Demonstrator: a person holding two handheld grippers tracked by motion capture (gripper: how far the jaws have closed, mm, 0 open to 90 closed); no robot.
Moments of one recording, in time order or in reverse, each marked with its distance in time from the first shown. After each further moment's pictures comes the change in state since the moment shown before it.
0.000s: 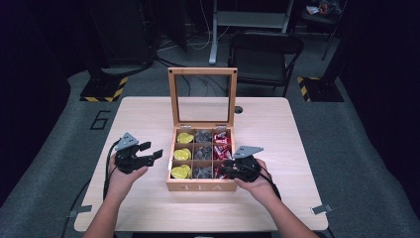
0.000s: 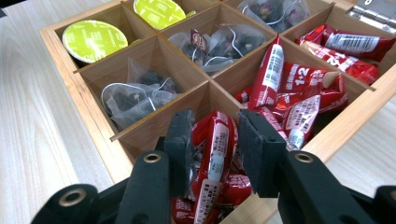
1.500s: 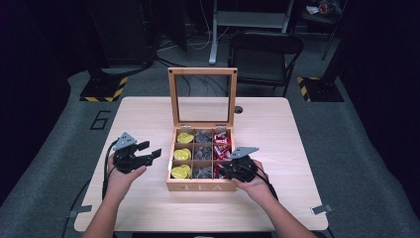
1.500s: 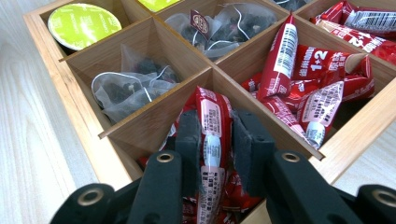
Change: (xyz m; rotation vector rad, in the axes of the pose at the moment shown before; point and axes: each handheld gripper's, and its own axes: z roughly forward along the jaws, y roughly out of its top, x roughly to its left) left arm 0.003 0.000 -0.003 -0.012 0.008 -0.006; right arm -0.001 -0.003 0.014 0.042 0.012 0.013
